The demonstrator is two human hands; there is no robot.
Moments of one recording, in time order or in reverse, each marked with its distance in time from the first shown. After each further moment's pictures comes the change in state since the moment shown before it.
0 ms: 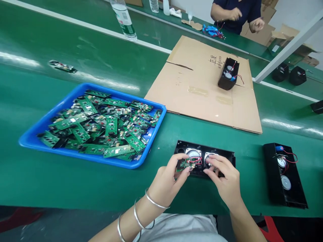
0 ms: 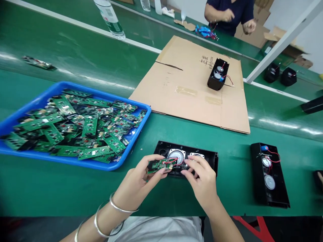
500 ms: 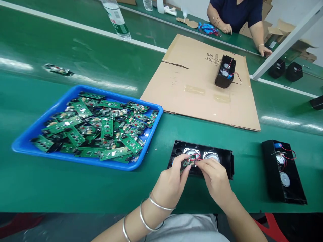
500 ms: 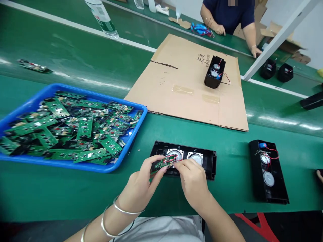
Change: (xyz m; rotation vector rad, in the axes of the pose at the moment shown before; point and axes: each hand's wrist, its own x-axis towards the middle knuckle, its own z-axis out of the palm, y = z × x) left_hand 0.000 -0.004 0.015 0.430 0.115 0.276; right_hand 0.006 -0.007 0.014 -0.144 -0.183 -0.177
